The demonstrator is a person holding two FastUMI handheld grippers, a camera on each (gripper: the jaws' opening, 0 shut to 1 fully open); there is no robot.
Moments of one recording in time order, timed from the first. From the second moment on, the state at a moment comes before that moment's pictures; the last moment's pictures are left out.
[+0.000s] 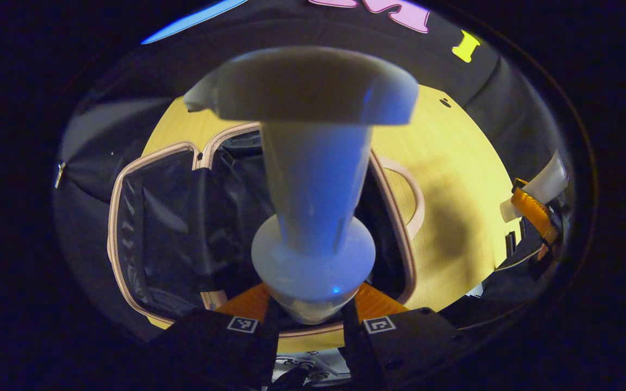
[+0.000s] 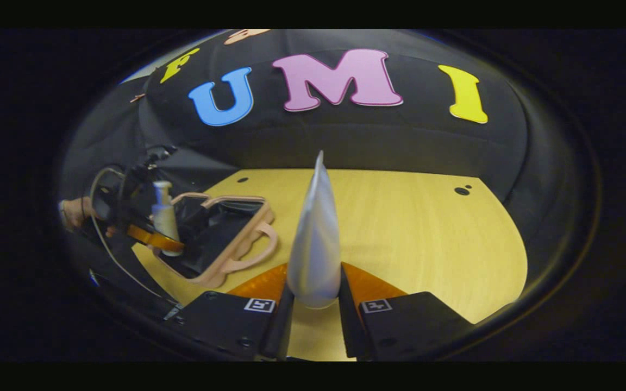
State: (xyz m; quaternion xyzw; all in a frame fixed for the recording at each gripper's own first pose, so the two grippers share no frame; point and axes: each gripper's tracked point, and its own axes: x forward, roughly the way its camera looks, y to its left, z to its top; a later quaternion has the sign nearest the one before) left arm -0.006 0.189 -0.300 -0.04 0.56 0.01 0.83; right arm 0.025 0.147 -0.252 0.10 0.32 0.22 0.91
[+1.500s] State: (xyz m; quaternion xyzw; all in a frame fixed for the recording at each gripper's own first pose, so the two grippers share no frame) left arm -0.113 0.379 -0.227 -0.19 0.35 0.17 0.90; right arm -0.006 0.414 -0.350 0.11 0.61 0.29 0.73
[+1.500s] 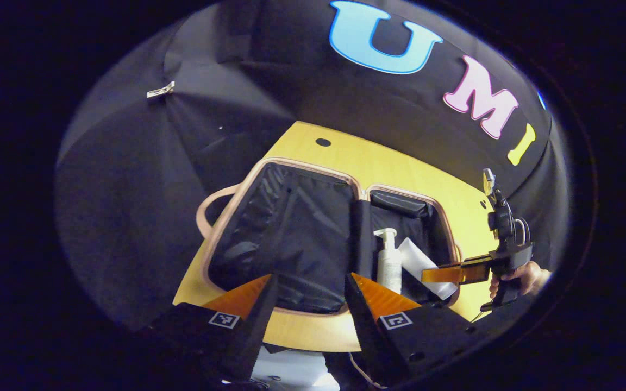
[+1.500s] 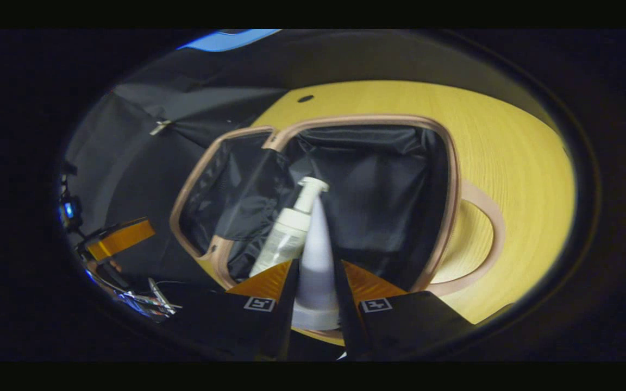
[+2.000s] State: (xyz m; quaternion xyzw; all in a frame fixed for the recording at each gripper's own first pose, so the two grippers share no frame) left arm -0.107 0.488 -0.250 -0.21 0.35 0.24 0.88; right arm 0.008 0.409 -0.319 0.14 0.56 0.28 0.76
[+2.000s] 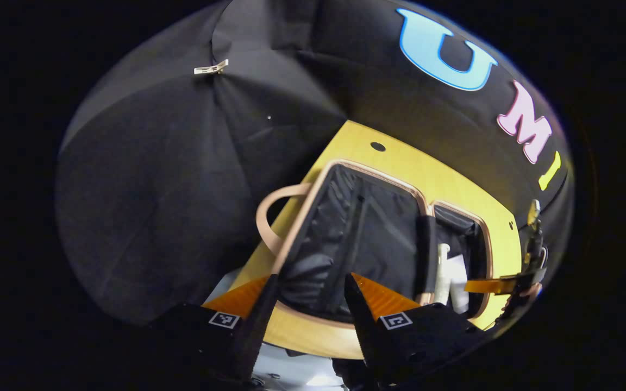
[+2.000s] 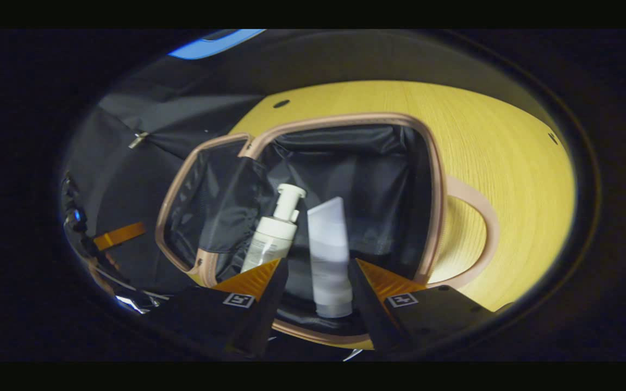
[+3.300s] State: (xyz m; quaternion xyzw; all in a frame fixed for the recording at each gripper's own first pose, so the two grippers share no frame) left arm -0.035 0.597 -0.311 -0.20 0.45 0.25 0.83; right arm 0.007 0.321 -0.240 0.15 0.48 0.28 0.82
